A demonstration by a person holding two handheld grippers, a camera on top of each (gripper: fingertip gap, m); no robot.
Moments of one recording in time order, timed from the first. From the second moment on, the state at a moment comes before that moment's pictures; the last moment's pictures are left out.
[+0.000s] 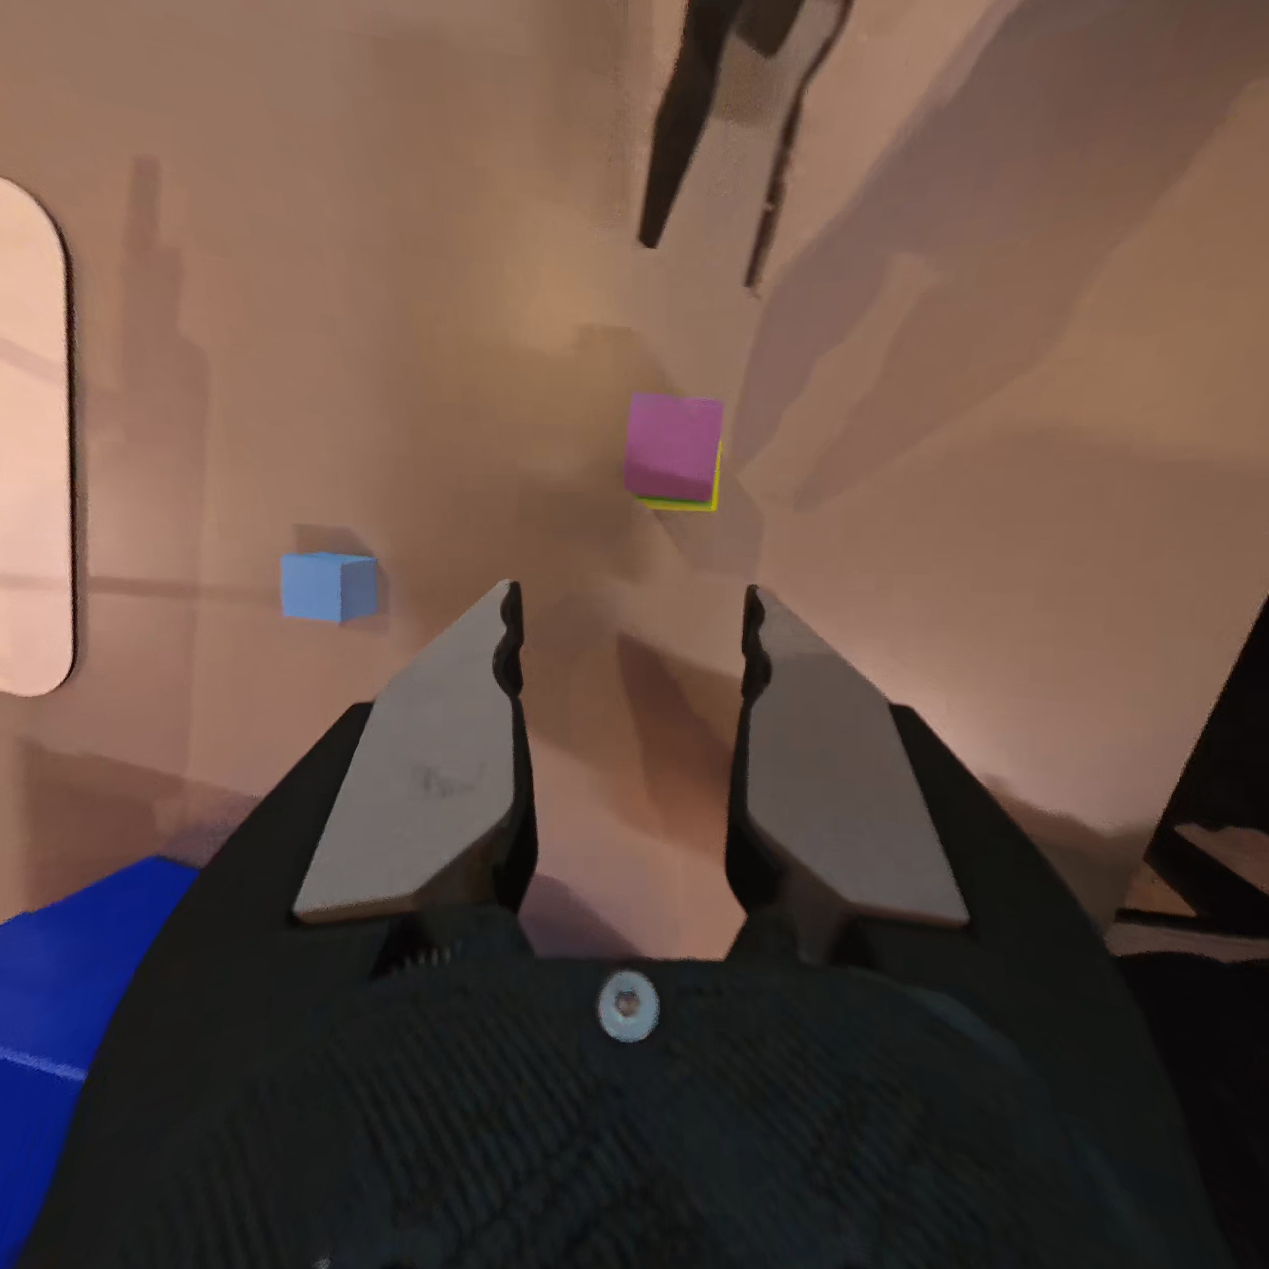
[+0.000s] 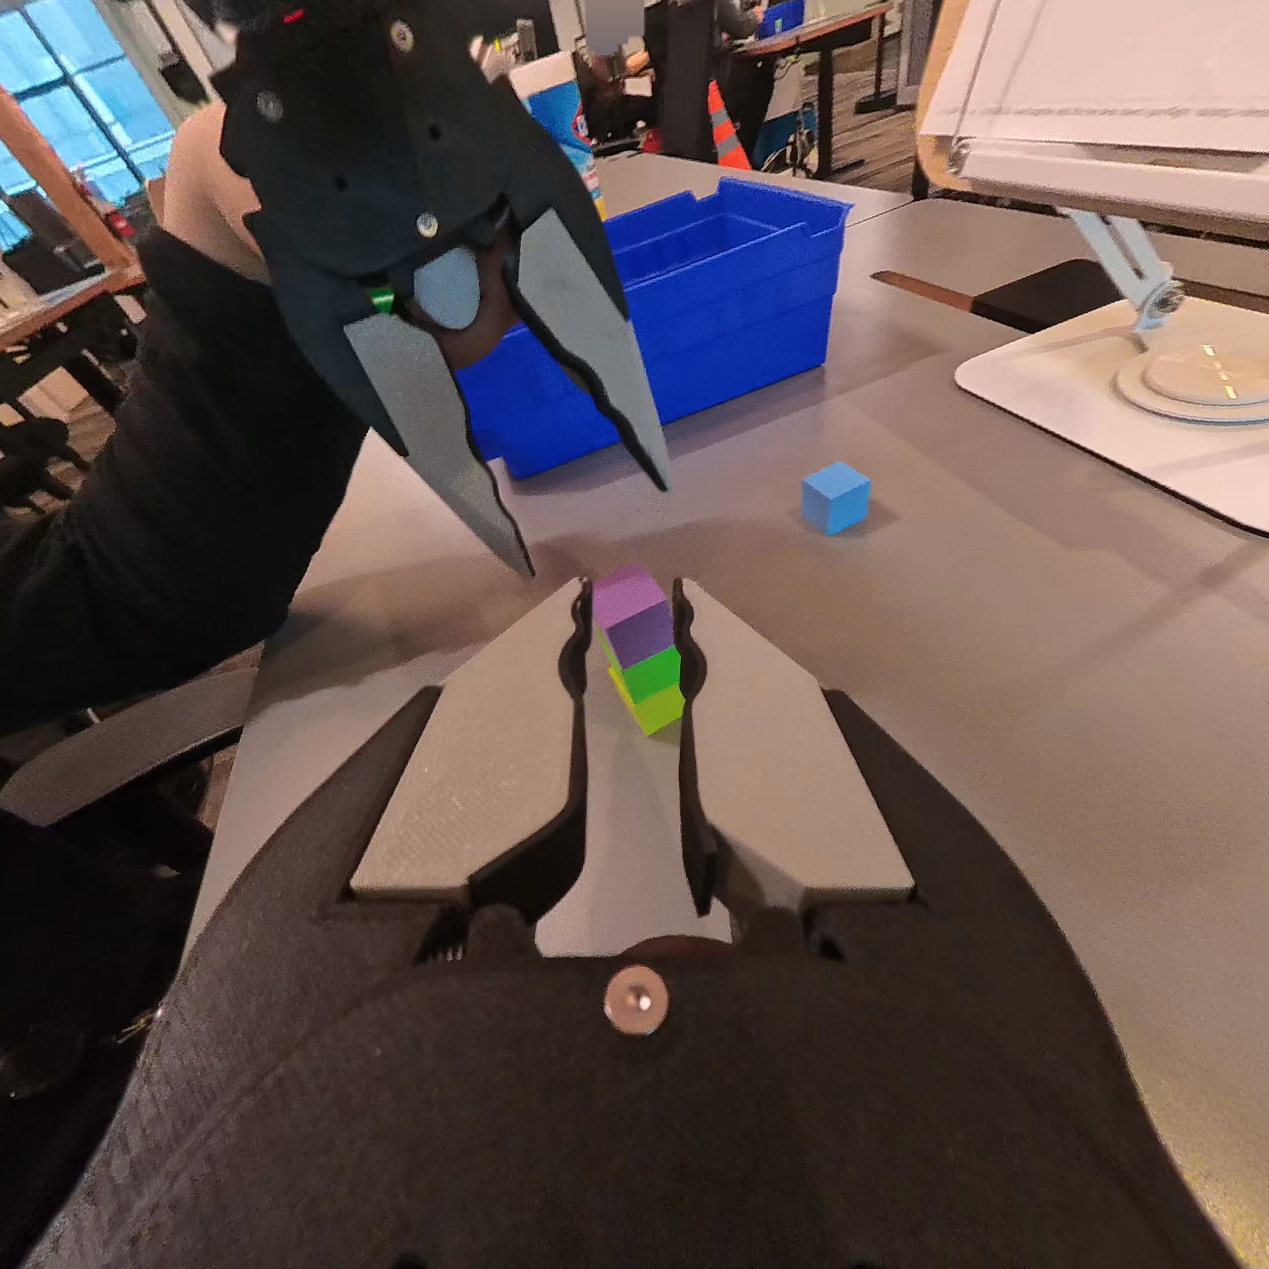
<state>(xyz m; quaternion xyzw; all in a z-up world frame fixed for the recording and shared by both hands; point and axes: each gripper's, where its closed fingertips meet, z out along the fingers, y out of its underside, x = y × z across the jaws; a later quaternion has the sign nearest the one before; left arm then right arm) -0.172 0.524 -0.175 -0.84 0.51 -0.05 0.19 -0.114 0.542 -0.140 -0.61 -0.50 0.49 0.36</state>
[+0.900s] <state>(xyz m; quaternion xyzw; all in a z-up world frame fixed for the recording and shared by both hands) -0.244 0.630 -0.225 -0.83 0.54 0.00 0.13 -0.112 0.543 -0.134 -0.60 -0.51 0.49 0.38</state>
